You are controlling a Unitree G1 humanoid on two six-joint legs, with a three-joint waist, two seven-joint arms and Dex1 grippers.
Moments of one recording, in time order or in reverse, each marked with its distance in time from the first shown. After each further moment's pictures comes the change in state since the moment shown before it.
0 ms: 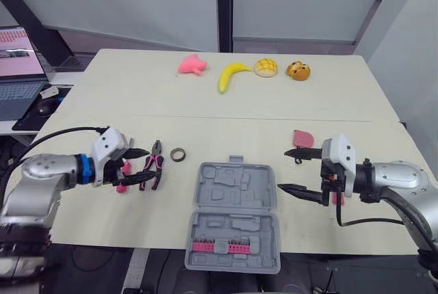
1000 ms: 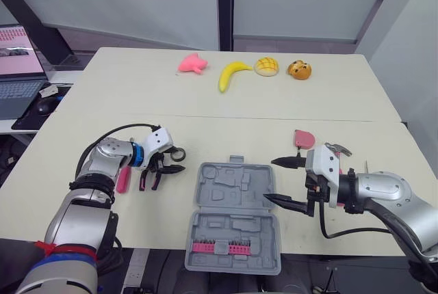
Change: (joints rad) left arm -0.477 -0.291 -0.204 0.854 0.354 -0.436 0.052; right arm 0.036 0.028 0.083 -0.086 -0.001 0.022 -0.101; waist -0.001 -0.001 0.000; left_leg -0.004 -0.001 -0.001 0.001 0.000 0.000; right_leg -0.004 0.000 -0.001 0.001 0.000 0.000
